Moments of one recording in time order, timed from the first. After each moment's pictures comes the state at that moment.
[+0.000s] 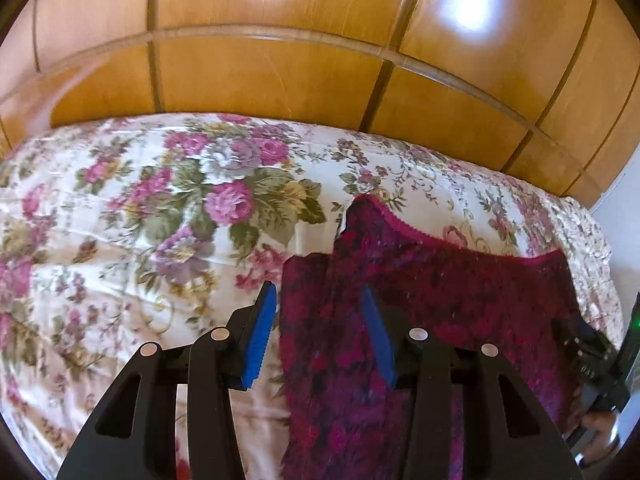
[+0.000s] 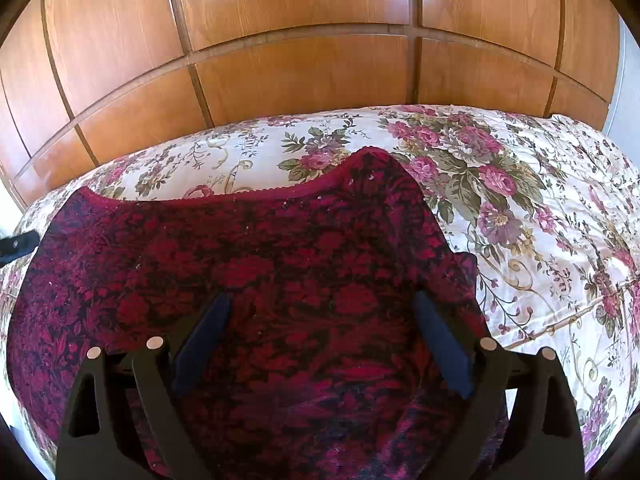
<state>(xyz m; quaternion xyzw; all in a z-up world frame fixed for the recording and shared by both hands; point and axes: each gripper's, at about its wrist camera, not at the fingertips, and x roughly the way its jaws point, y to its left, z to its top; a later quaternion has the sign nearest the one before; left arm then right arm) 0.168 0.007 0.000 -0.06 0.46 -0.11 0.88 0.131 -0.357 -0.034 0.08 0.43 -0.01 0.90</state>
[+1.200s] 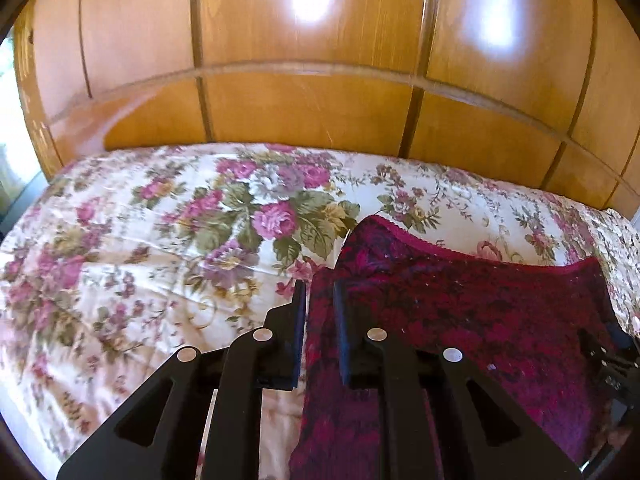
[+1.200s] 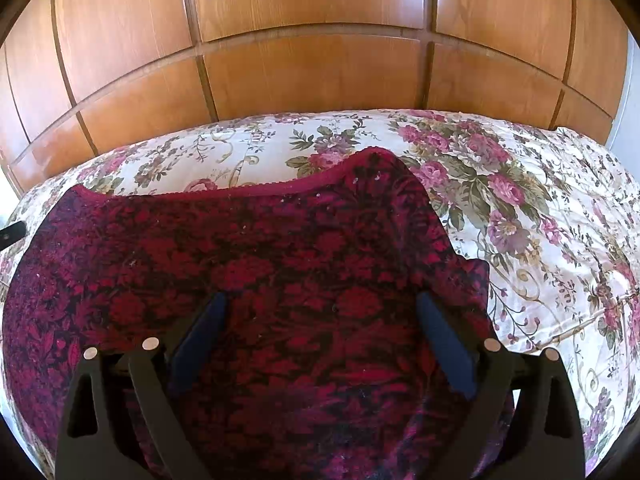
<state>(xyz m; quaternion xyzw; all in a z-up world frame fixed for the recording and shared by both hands) 0.129 -0.003 0.014 -0.01 0.40 0.00 0.92 0.139 -0.348 -0.039 0.06 0.43 -0.01 0.90</state>
